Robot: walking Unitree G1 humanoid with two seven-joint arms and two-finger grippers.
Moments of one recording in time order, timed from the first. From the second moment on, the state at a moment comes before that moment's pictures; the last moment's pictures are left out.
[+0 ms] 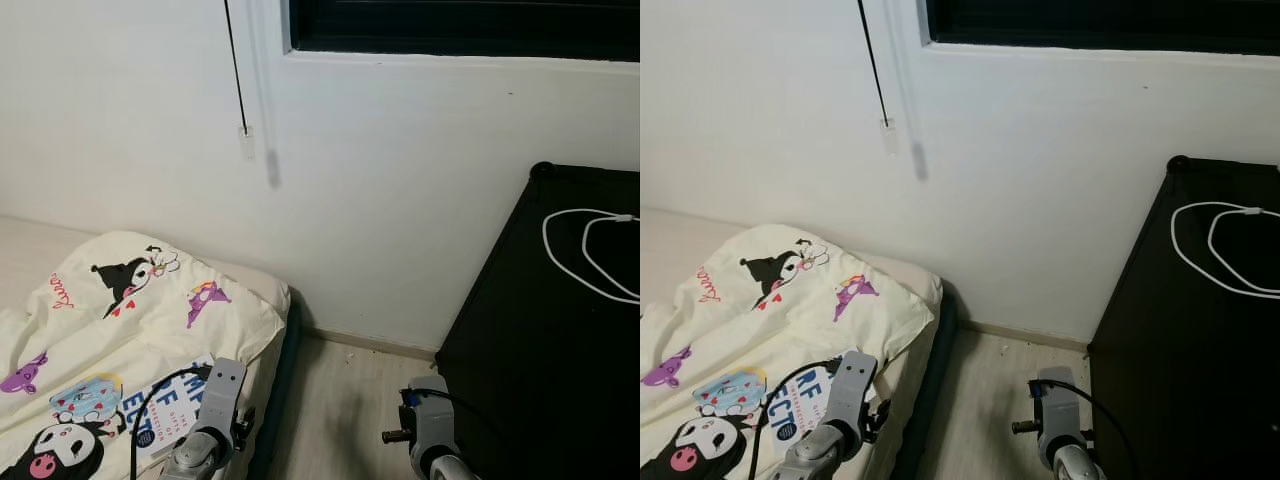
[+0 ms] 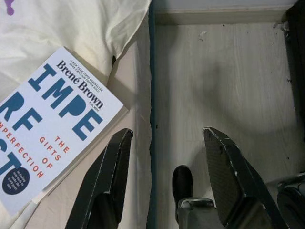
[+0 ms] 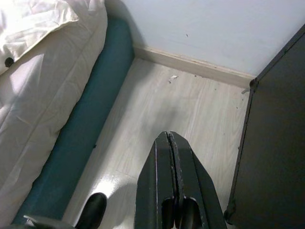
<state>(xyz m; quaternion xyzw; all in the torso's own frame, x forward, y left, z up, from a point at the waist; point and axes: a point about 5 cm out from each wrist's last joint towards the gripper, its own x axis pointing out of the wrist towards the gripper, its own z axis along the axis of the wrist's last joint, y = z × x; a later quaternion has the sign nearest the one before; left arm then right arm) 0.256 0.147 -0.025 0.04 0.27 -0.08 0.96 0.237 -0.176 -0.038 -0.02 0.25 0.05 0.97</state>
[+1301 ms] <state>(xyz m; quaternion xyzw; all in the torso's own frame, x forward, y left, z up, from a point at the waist) 0.253 0.149 -0.029 0.05 0.28 -0.08 0.96 0.233 -0.174 -0.042 -0.04 0.26 0.06 0.96</state>
